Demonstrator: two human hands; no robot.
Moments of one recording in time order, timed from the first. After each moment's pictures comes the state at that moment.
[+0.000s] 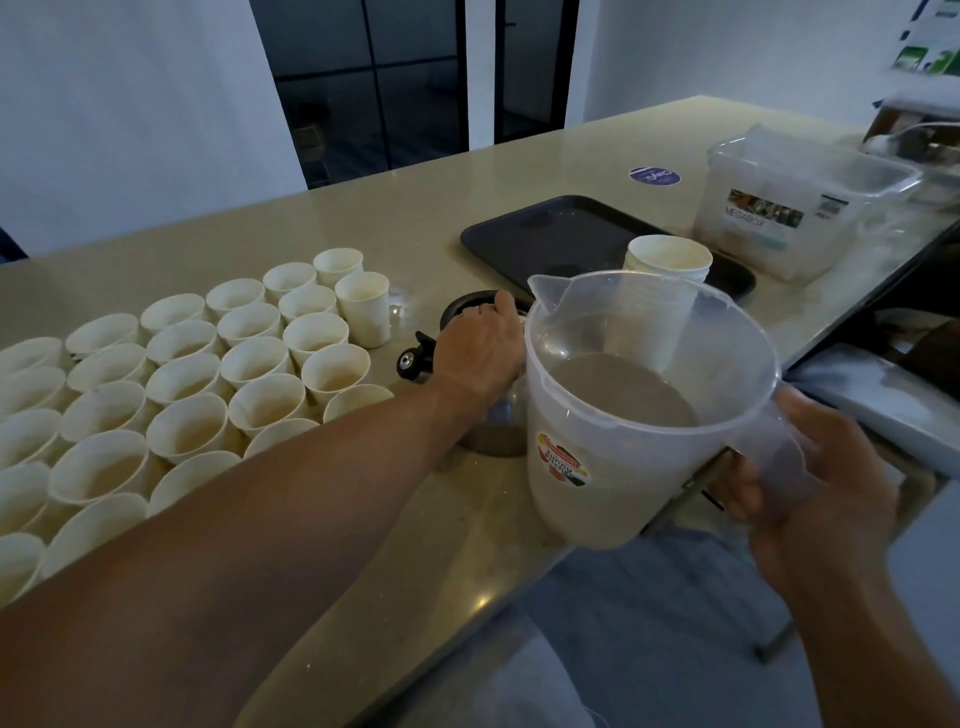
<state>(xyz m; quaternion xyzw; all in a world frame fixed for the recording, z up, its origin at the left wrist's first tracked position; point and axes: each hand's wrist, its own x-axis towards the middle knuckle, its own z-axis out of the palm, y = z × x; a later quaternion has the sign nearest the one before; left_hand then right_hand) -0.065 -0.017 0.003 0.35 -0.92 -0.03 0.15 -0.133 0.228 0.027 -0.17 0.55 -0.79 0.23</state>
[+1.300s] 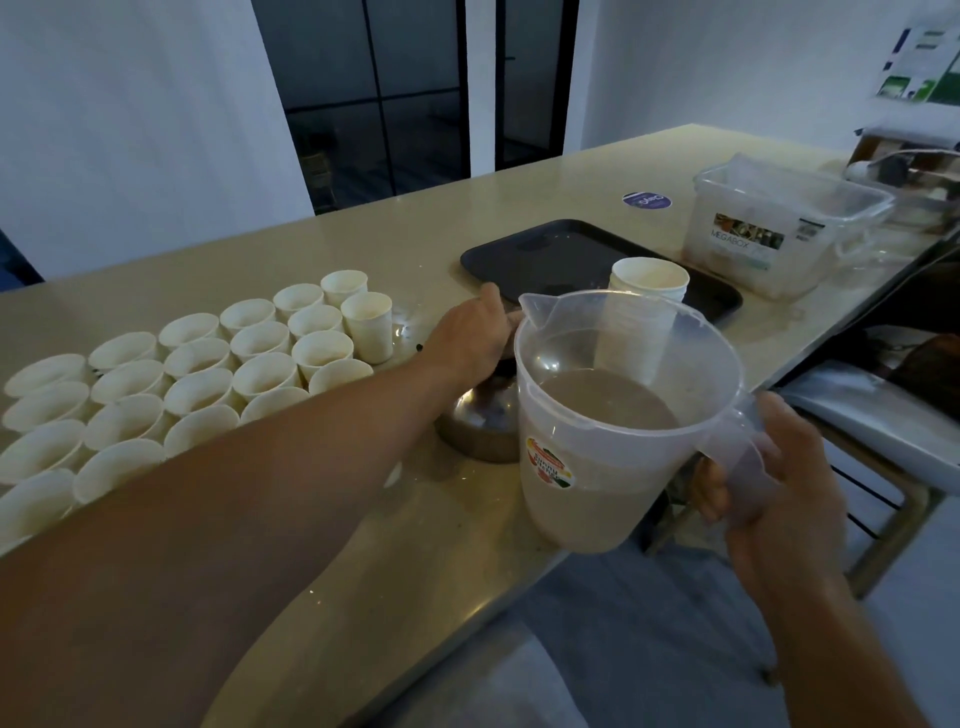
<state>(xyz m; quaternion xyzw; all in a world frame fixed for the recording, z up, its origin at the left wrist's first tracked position) -0.067 -0.034 0.029 0.36 -0.92 -0.12 0.14 -0.137 0.238 0.015 -0.24 0.55 -0.76 0.24</state>
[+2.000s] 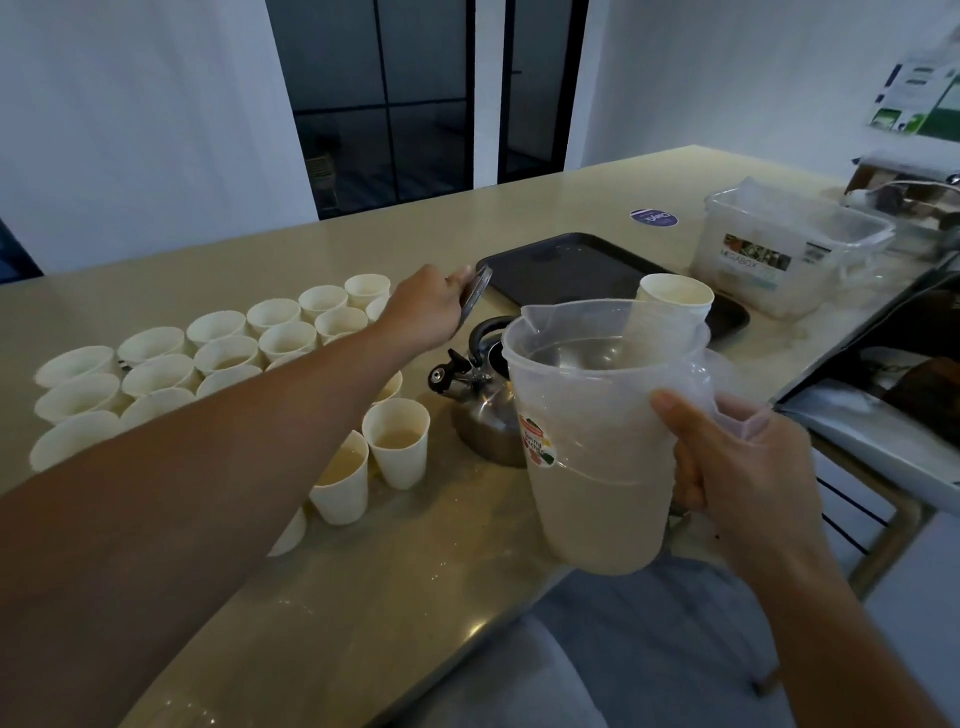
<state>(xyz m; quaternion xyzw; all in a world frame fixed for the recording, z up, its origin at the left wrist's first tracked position) -0.007 -0.071 0.072 0.44 -0.83 -0.28 0.21 -0.098 0.212 0.050 -0.34 0.66 -0.65 0.16</state>
